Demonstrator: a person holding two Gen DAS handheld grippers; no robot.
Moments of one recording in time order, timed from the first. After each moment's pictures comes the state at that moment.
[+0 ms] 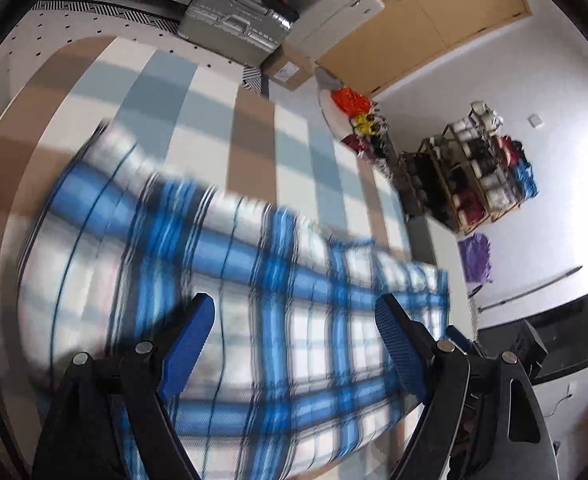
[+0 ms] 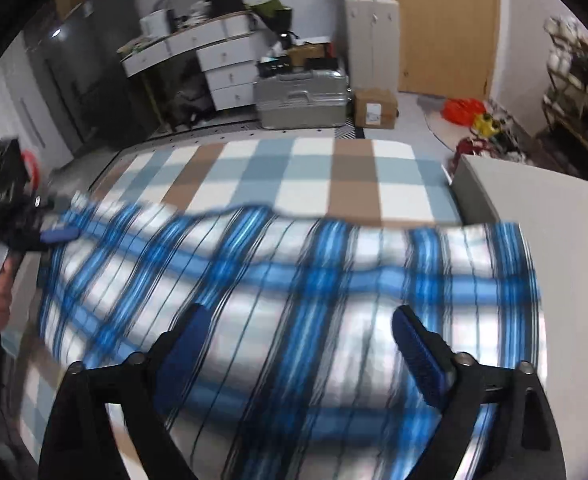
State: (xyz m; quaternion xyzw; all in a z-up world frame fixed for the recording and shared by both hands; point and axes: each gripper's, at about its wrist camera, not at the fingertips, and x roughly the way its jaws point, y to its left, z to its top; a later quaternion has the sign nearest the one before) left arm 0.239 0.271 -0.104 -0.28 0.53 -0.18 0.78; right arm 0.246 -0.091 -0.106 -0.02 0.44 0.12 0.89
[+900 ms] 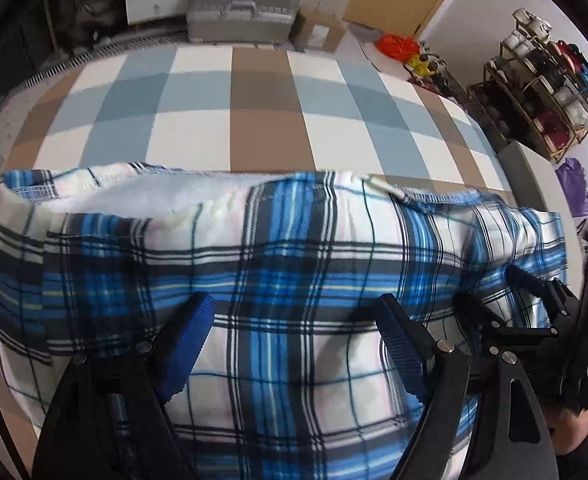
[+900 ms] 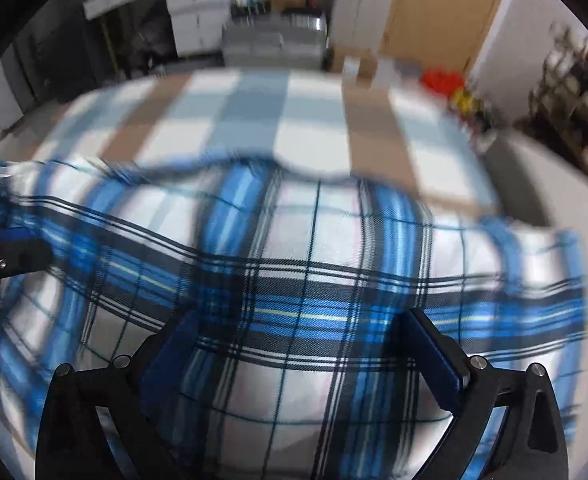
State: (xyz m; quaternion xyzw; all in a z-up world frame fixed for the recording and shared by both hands) left arm 0.289 0.199 -0.146 -0.07 0.58 -0.09 0.81; right arm 0.350 -0.033 -0.181 -0.06 0.54 0.04 0.84
